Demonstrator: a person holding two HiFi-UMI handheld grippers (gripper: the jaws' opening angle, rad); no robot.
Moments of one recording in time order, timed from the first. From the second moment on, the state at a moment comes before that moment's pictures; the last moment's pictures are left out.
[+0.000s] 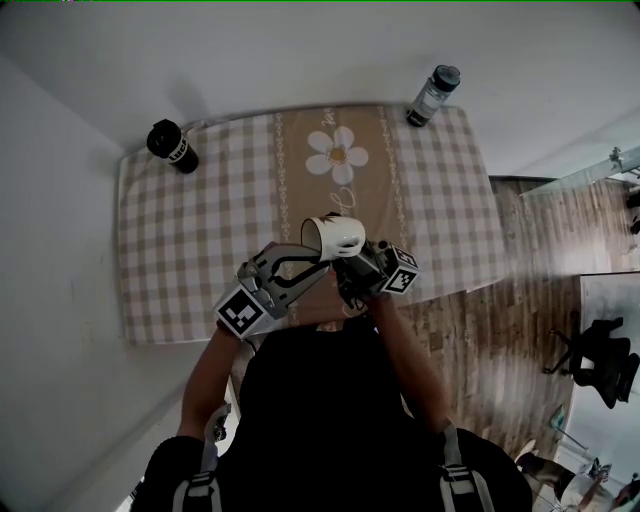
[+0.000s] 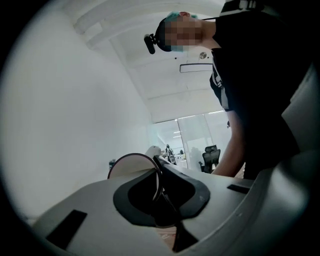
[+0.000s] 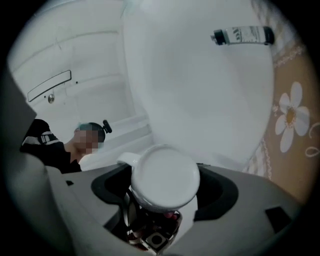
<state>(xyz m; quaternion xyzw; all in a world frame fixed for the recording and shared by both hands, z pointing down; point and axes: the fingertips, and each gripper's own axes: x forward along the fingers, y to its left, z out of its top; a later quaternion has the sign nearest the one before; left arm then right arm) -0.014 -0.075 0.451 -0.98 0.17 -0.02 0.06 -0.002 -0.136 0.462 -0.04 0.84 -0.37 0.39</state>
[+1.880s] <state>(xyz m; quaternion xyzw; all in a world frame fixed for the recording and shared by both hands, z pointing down) -0.028 -0.117 0.515 -0.94 0.32 -0.11 0.10 -0.005 -0.164 0.529 -0.33 0.92 -0.10 -0.17</state>
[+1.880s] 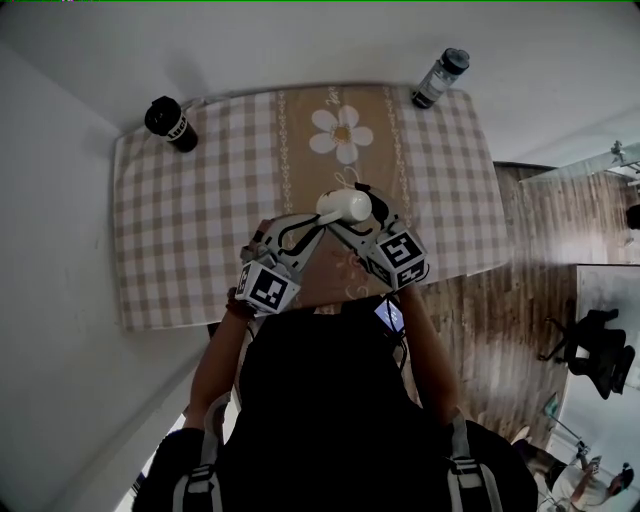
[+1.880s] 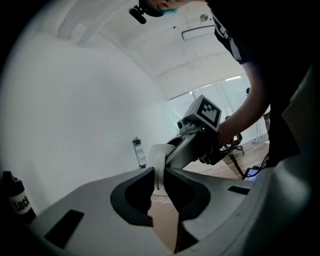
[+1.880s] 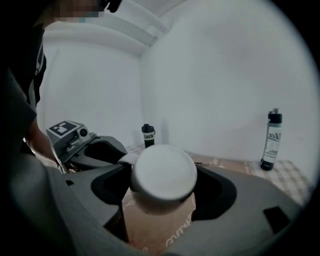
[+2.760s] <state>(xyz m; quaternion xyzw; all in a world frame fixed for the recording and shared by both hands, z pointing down) -0.035 -0.104 0.551 -0.94 0.30 -0.13 0.07 -0.015 -0.144 0.552 -0.24 0.94 -0.03 -0.24</state>
